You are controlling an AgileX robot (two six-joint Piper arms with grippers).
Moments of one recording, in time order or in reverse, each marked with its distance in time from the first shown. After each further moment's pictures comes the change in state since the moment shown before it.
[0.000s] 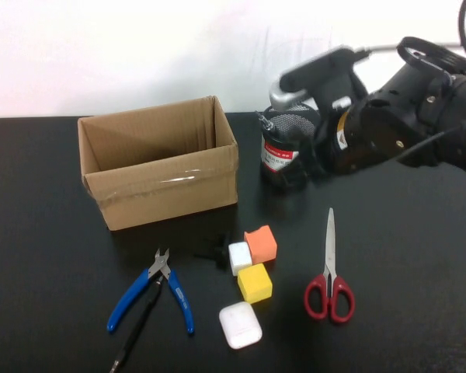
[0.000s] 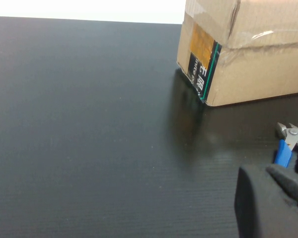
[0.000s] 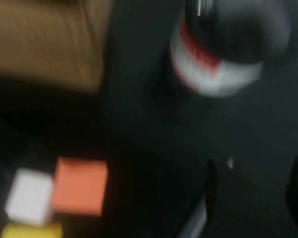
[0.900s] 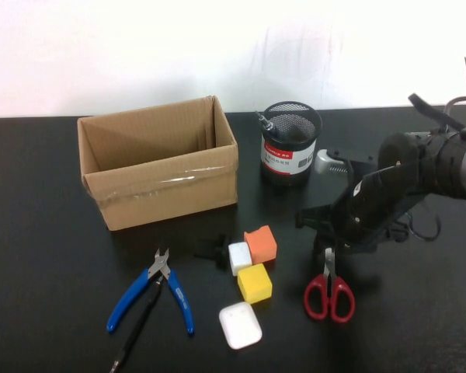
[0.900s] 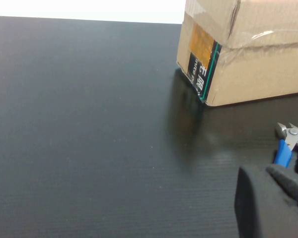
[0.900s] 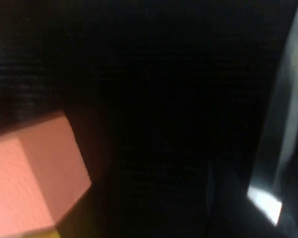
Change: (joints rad) right arm -0.165 0.232 0.152 0.564 -0.163 -0.058; left arm 0.000 0.000 0.000 0.000 0.000 0.000
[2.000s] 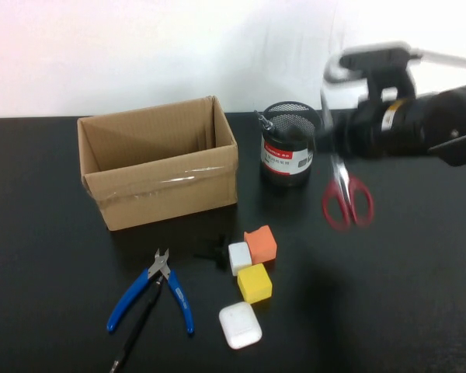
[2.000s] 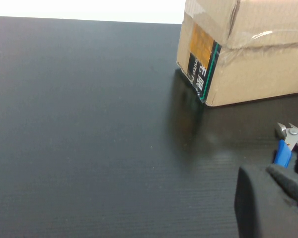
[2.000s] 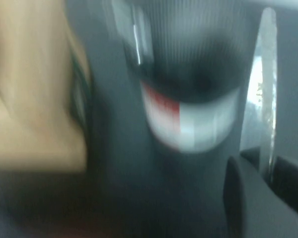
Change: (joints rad) right arm 0.000 -0.295 -0.002 -0.249 -0.472 -0.167; left arm 0.000 0.000 0.000 0.000 0.000 0.000
